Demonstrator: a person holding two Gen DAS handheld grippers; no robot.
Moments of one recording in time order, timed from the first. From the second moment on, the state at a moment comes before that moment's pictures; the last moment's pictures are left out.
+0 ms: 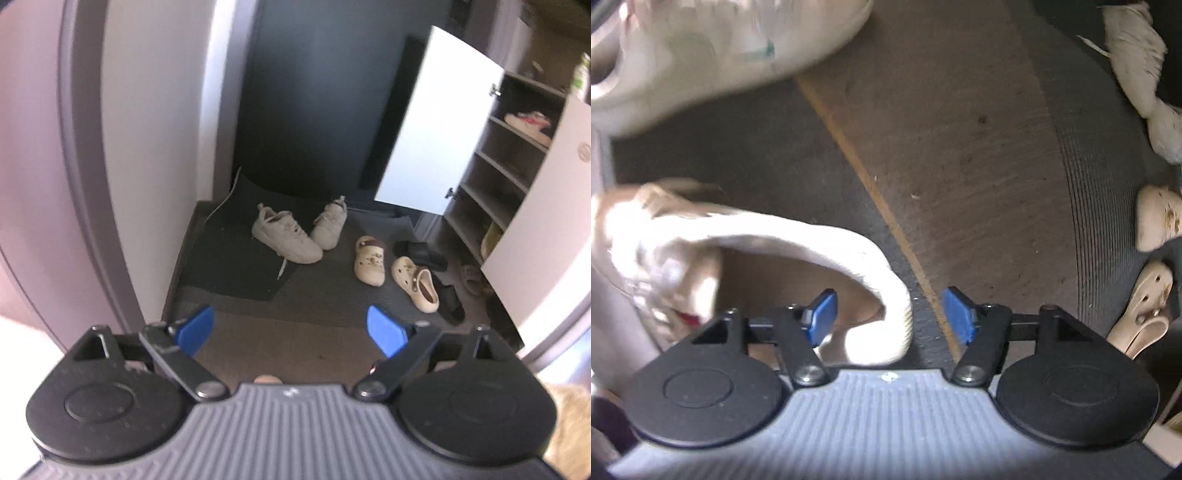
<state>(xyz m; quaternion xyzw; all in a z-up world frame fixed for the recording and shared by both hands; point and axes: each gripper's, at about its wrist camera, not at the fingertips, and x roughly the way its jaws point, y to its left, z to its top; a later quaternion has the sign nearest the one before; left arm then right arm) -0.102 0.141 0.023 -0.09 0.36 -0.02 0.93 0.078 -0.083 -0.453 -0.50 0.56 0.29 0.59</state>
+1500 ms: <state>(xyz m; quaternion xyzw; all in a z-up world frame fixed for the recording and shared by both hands) -0.132 0.181 0.013 -0.26 0.32 -0.03 0.91 -0.088 -0.143 -0.325 -0.04 0.82 0.17 0.54</state>
